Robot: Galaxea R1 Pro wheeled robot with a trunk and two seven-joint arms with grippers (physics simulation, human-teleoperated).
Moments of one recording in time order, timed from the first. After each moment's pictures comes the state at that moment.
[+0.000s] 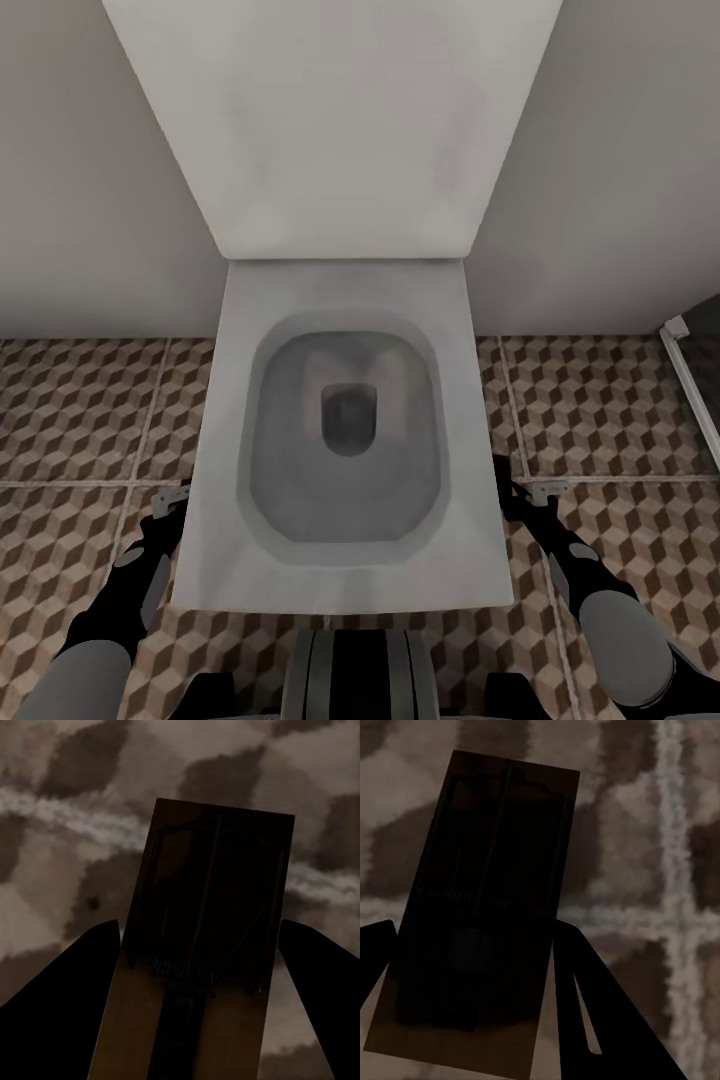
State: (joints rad) left arm -0.60 0.07 0.40 -0.73 -0.04 0.01 -0.09; right arm -0.81 -0.08 -0.88 -0.35 0.72 -0.40 0.37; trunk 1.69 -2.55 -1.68
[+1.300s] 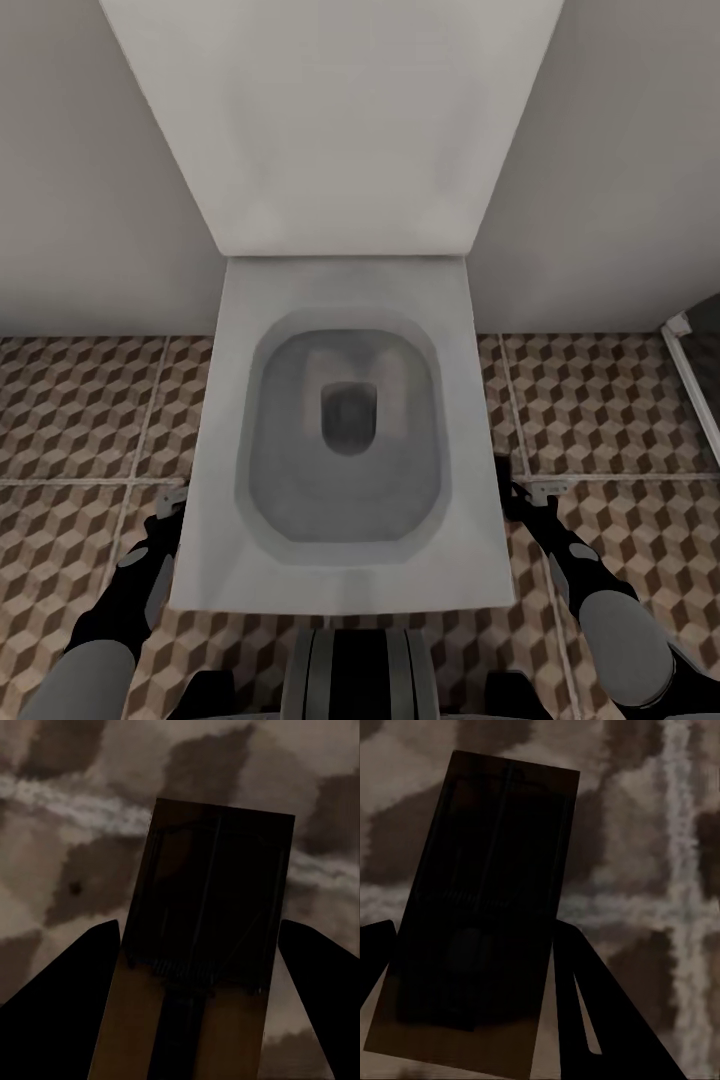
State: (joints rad) left arm -0.60 0.05 0.40 -0.73 -0.05 0.01 -0.09; right arm -0.81 -0.08 -0.88 -0.35 0.73 -0.40 0.37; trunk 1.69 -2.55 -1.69
